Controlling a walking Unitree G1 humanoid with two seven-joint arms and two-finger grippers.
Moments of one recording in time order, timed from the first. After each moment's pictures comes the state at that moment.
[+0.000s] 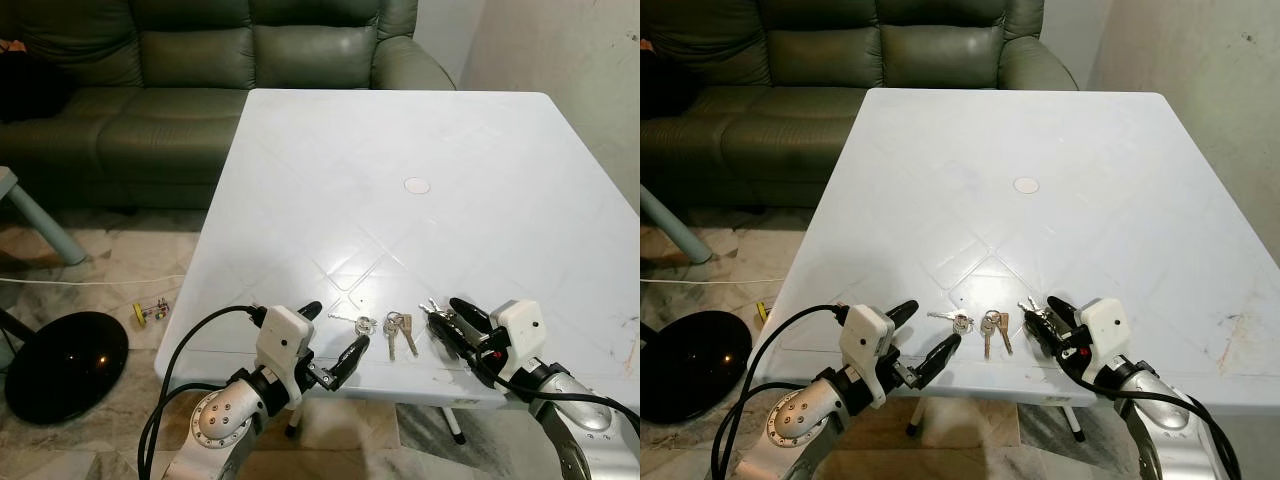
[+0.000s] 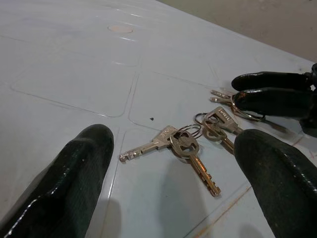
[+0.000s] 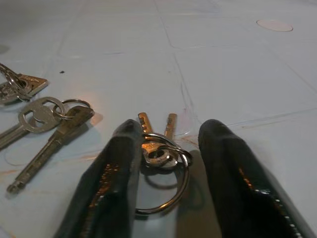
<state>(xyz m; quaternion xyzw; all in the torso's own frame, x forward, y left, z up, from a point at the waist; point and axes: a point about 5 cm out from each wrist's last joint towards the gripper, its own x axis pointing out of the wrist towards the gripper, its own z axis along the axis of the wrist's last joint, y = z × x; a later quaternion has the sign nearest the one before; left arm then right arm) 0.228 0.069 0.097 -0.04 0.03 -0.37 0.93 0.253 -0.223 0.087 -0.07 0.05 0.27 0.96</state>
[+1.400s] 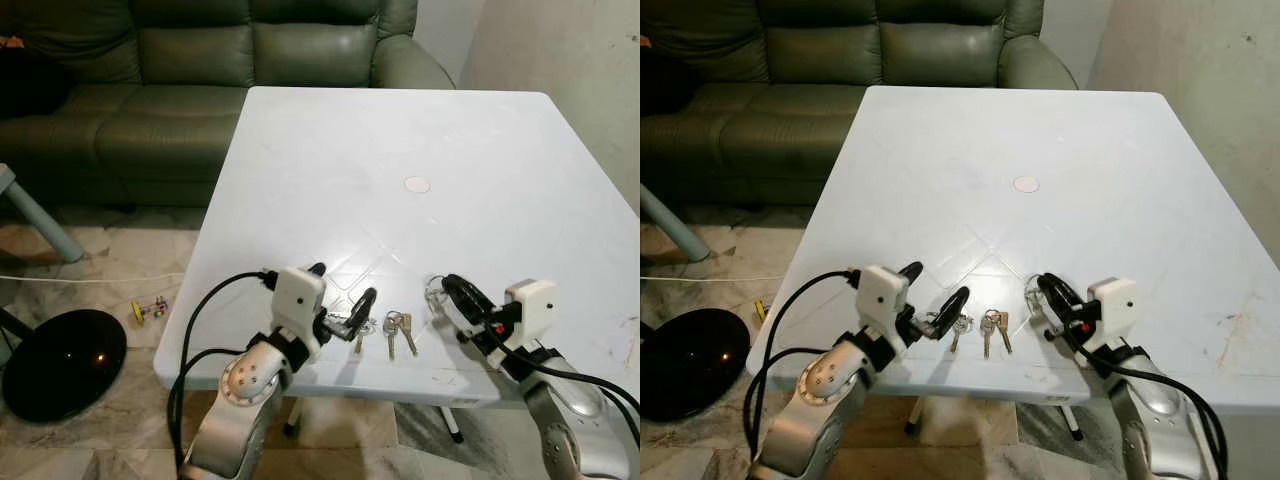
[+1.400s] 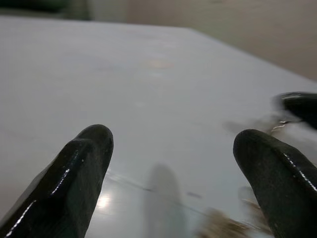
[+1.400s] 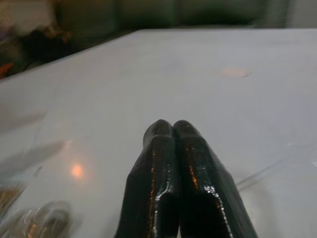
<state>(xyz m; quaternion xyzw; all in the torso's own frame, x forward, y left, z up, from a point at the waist) 0.275 0.049 0.119 -0.05 0.00 -0.29 0.96 0.272 -0.204 0.107 0.04 -0.04 0.19 0.98</state>
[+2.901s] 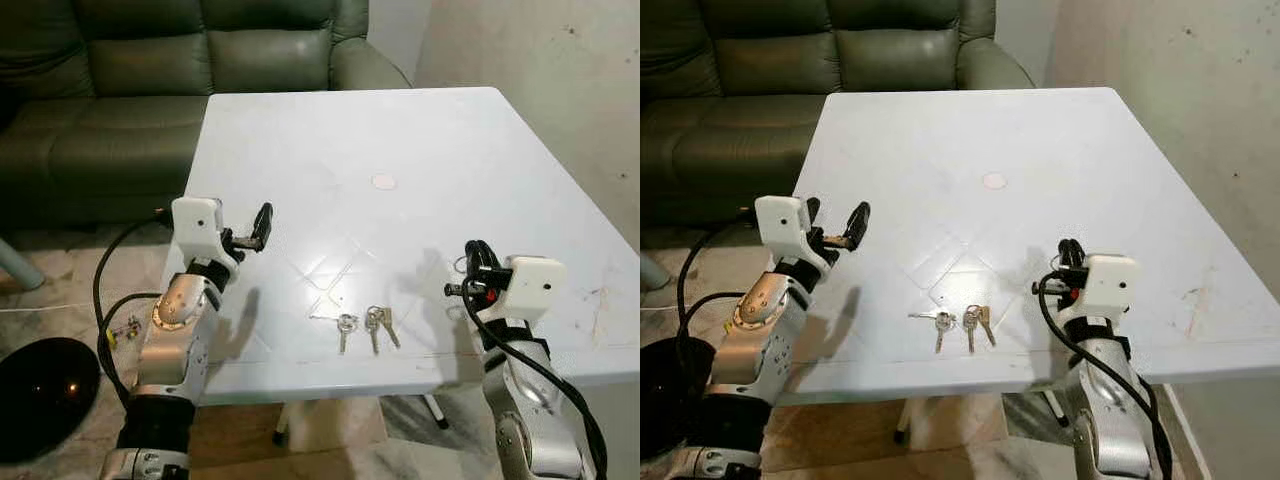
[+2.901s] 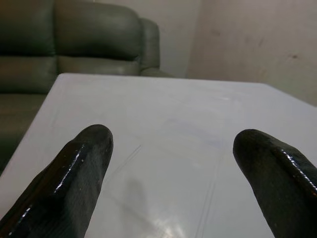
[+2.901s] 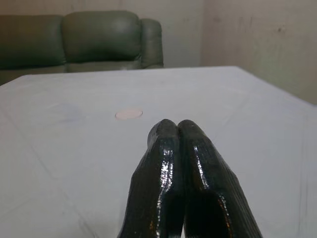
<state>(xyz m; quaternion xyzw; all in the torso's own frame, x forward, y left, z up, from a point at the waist) 0.336 0.144 0.160 -0.06 -0.08 -0.11 0.99 0.277 -0.177 0.142 0.02 -0.10 0.00 1.00</state>
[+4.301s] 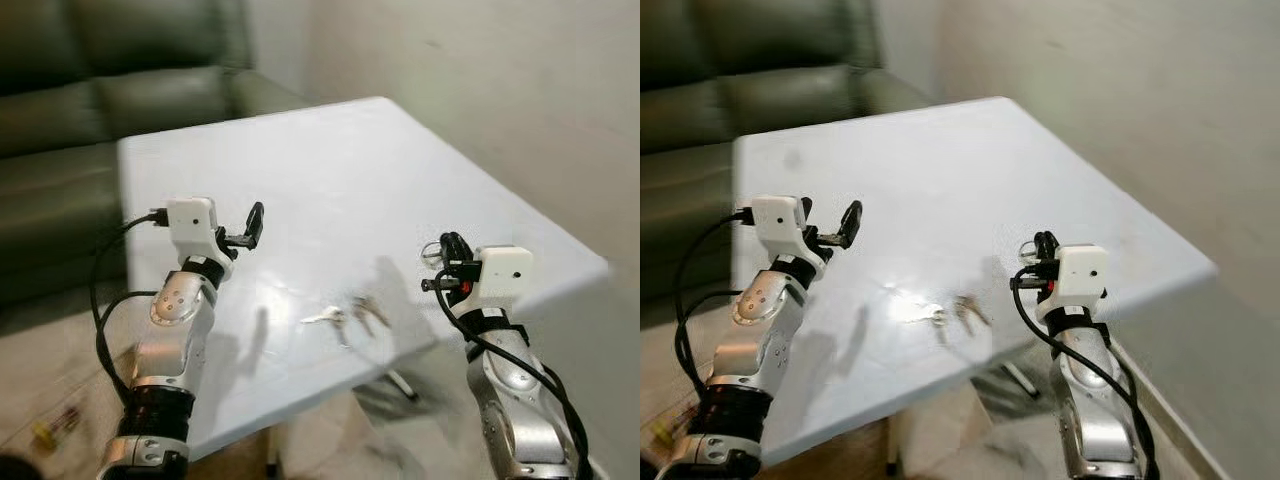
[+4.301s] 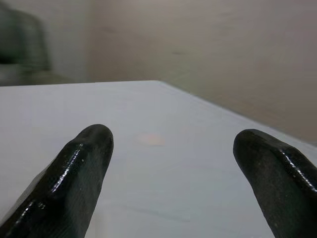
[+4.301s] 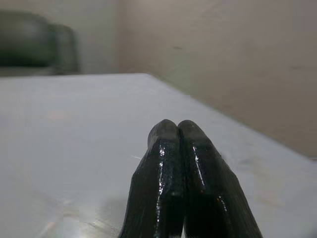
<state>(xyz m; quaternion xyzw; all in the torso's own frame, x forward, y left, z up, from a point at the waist) 0.341 0.123 0.149 -0.07 -0.05 -0.13 0.99 0.279 -0.177 0.135 -0.01 -0.08 0.00 1.00</state>
